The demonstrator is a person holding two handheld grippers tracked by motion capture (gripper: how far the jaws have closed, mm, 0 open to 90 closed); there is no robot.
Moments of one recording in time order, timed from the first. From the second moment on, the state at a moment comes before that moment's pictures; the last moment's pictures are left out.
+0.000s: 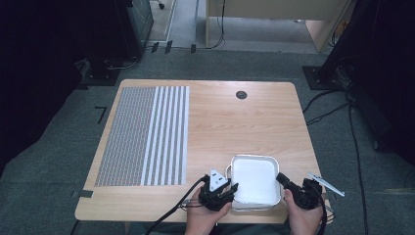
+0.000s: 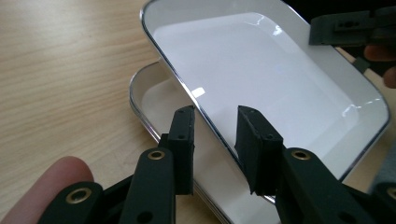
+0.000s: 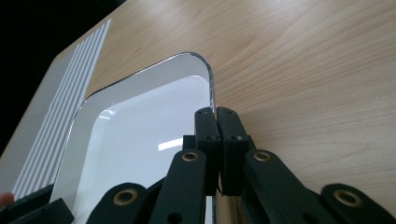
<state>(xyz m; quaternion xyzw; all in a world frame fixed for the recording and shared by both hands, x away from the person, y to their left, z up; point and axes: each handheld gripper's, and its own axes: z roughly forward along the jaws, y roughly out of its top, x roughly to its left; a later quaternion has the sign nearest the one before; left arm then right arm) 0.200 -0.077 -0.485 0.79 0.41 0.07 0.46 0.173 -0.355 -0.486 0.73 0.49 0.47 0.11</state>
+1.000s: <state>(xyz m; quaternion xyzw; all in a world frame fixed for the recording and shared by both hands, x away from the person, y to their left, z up) 0.237 0.008 -0.459 0.76 0.49 0.09 0.42 0.221 -0.268 -0.464 0.70 0.53 0.47 0.09</state>
